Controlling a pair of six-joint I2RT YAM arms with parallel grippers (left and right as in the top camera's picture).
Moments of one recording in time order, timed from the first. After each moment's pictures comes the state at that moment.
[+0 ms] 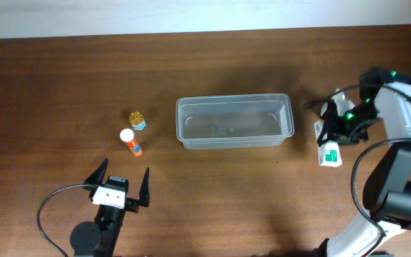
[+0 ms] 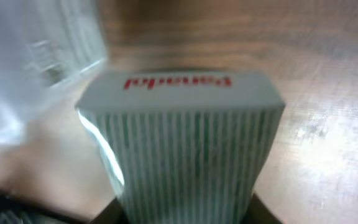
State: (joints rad) left arm 0.00 0.01 0.01 -0.06 0.23 0.11; right arm -0.31 1.94 1.55 -1.37 -0.30 -0.26
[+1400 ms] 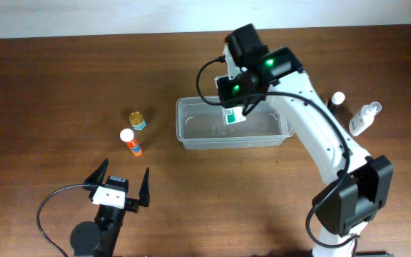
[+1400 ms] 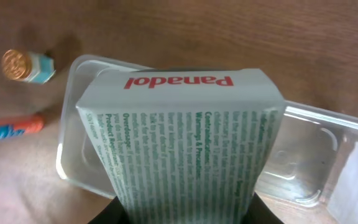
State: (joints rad) left arm 0.00 0.01 0.01 -0.06 0.23 0.11; right arm 0.44 1.94 1.89 -1.12 -0.10 0.24
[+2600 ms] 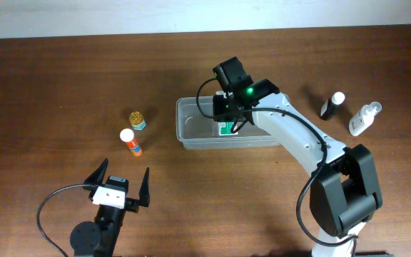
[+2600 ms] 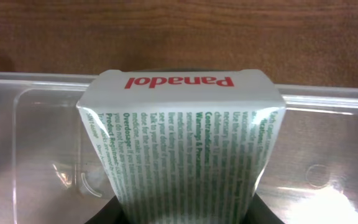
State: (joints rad) left arm 0.00 0.01 0.01 -0.06 0.23 0.11; right arm 0.48 1.94 1.54 -0.75 0.01 0.45
